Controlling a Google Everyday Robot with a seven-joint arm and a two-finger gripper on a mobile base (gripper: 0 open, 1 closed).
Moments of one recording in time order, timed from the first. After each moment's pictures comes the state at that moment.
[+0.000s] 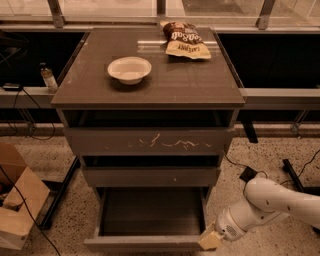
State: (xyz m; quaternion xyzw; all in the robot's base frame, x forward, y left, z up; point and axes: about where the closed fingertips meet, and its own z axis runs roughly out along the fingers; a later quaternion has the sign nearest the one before) arm 0.372 -0.156 0.469 -0.43 0.84 0.33 0.07
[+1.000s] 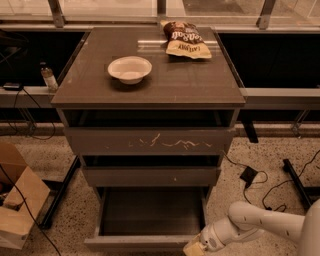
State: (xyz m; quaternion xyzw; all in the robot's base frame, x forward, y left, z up) arm 0.381 -0.127 0.320 -0.37 0.84 0.39 0.08
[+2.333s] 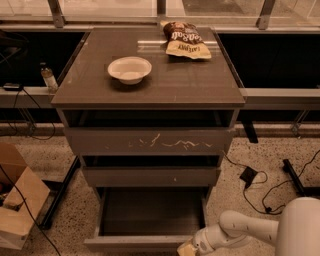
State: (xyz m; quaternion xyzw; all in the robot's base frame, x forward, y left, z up) arm 0.402 -0.107 0.235 -0.33 0.85 0.39 0.10
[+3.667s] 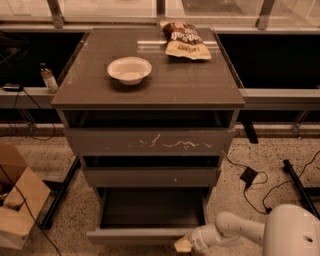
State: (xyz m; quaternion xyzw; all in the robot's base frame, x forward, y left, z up) arm 0.435 -0.098 0.180 -0.31 0.85 0.40 0.13
